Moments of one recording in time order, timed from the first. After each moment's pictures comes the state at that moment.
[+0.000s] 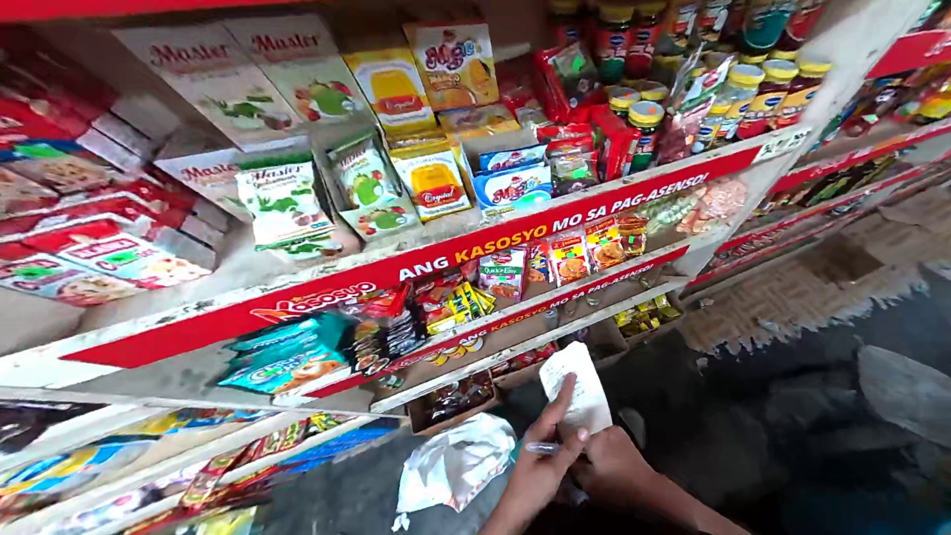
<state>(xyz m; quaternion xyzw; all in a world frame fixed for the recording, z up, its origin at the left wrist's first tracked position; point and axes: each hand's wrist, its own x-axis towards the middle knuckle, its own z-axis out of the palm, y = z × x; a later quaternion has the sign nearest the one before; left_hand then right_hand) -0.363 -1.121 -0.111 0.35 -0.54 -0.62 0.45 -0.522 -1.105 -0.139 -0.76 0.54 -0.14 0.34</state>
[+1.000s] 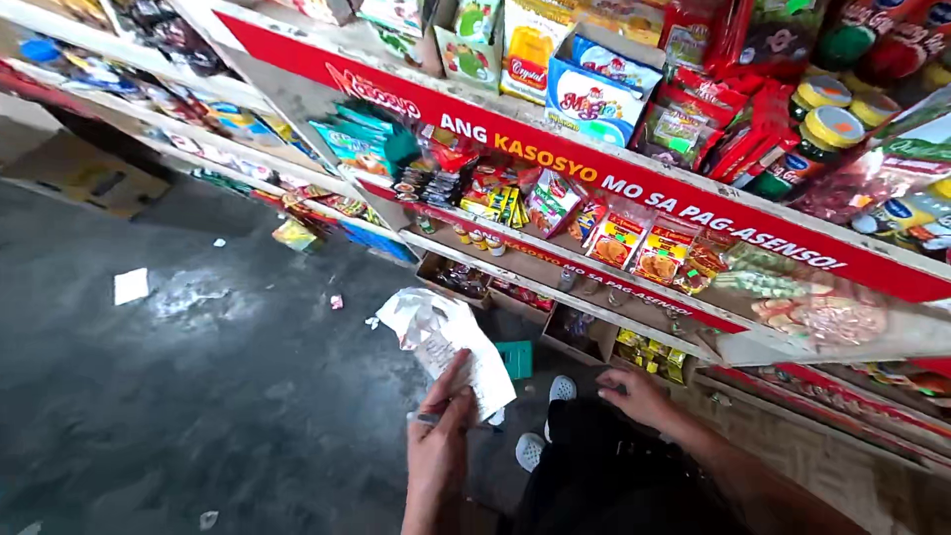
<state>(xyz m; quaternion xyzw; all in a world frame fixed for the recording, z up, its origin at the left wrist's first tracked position) -0.525 -1.085 -0.100 0.60 -0.12 -0.28 0.74 -0.758 -1.302 -0.228 -0.83 0.32 0.11 0.44</state>
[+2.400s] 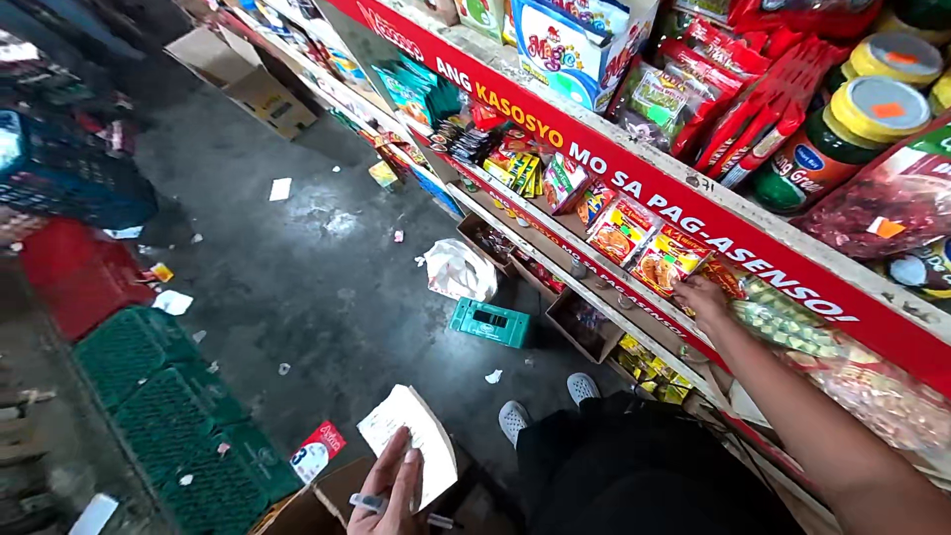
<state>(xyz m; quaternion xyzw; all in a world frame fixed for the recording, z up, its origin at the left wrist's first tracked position) -0.729 -1.107 -0.068 0.74 0.15 -0.04 0.66 -0.764 -1.564 -0.268 -0.61 0.52 -0.08 0.58</state>
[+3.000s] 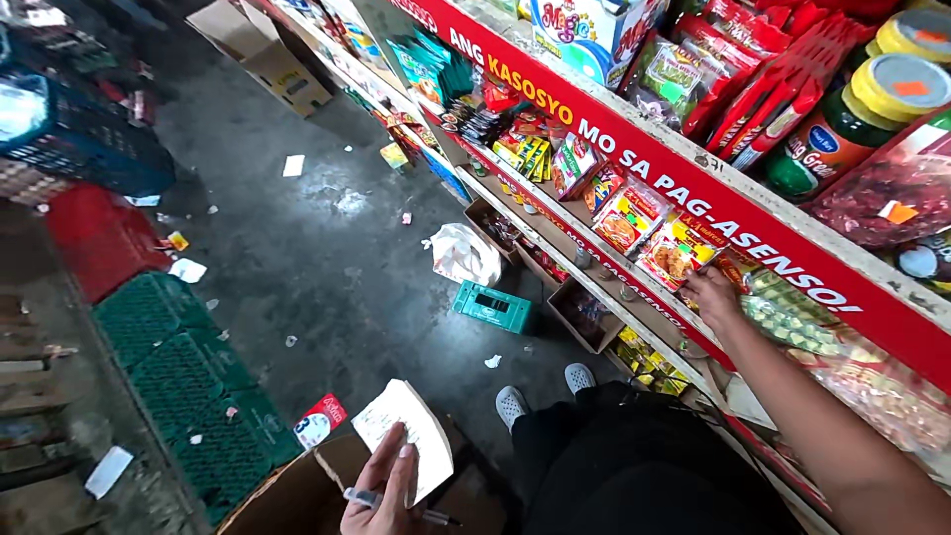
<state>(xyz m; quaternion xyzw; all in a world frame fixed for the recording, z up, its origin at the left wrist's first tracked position) -0.756 -1.101 -0.073 0.73 0.17 -0.01 0.66 -0.775 -1.567 -0.269 -0.55 0.49 -0.16 0.66</state>
